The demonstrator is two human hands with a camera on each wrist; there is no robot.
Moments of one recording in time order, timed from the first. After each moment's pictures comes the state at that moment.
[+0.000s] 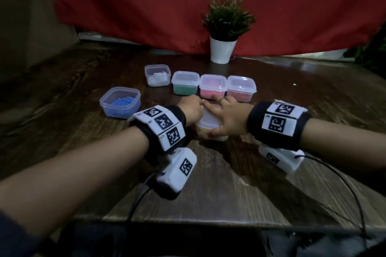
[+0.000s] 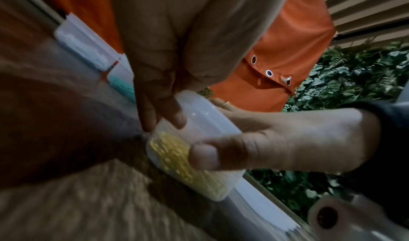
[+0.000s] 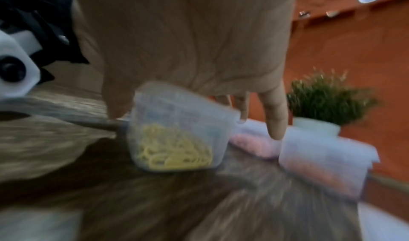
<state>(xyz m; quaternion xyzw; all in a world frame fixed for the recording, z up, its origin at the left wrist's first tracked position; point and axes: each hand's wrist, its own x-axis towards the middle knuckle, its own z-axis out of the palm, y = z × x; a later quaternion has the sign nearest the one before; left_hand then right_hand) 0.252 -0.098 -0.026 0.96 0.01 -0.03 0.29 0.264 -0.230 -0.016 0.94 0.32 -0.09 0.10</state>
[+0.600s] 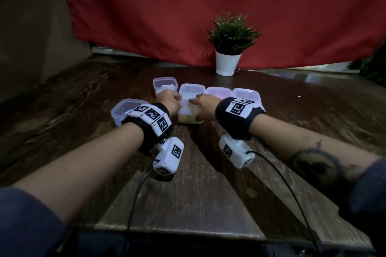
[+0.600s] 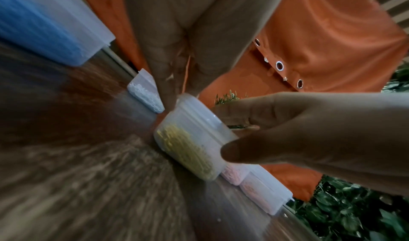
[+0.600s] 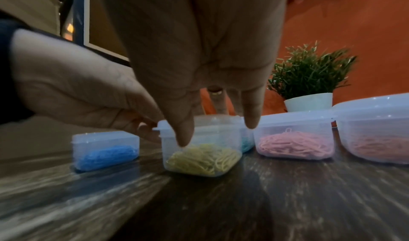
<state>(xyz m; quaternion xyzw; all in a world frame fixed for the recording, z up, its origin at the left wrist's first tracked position) 0.266 -0.044 -0.016 0.92 0.14 0.10 0.35 0.305 -0.159 -0.005 0.95 0.31 -0.06 0.03</state>
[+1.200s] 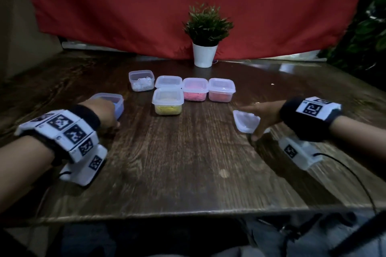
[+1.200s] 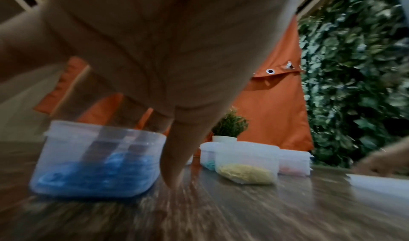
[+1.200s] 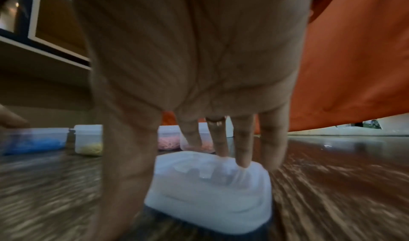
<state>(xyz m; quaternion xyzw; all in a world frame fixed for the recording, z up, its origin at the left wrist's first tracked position) 0.204 -0.003 0.002 0.97 0.17 -0.16 -0.12 0.293 -0.345 -0.005 0.96 0.14 -0.25 0.07</state>
